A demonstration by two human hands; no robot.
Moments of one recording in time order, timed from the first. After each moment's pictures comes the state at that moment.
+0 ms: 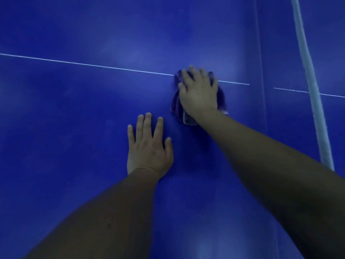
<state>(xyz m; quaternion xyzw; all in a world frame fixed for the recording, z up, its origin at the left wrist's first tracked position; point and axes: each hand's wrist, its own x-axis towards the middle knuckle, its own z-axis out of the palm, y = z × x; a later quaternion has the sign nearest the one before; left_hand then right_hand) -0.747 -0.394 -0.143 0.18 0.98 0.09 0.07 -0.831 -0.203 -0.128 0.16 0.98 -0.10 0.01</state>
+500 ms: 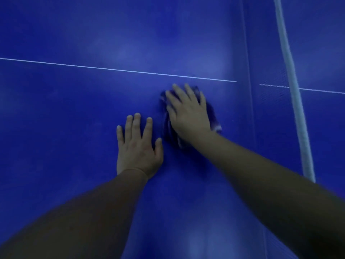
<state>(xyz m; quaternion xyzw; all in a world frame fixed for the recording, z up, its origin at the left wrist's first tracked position) -0.748 -0.395 -0.139 0.20 0.97 0.11 0.07 -0.771 -0.210 -0.134 0.10 0.99 -0.08 0.01</state>
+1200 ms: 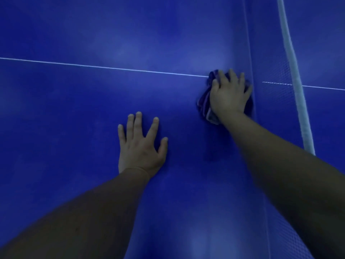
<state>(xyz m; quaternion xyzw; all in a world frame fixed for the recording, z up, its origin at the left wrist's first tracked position) -0.749 -0.395 -0.138 0.20 0.97 0.13 0.07 -0.784 -0.115 -0.132 0.35 0.93 -0.10 0.02</state>
